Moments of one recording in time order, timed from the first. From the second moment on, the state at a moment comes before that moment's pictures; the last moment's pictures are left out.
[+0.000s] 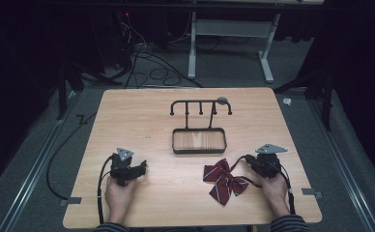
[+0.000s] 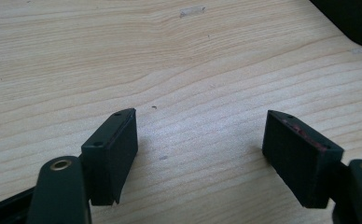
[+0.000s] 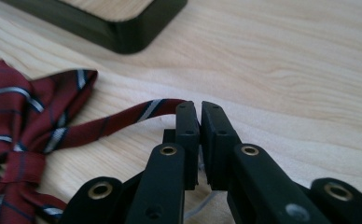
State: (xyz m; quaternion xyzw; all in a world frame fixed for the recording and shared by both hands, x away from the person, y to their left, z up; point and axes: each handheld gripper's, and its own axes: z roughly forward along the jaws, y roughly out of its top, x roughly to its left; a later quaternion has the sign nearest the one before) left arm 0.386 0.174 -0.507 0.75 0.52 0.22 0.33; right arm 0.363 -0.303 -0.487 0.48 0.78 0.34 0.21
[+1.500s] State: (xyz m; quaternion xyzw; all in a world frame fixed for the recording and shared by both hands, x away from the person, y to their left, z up) left arm 0.386 0.174 -0.507 0.75 0.52 0.22 0.34; right arm 0.335 -0.271 -0.373 0.36 0.77 0.46 0.26
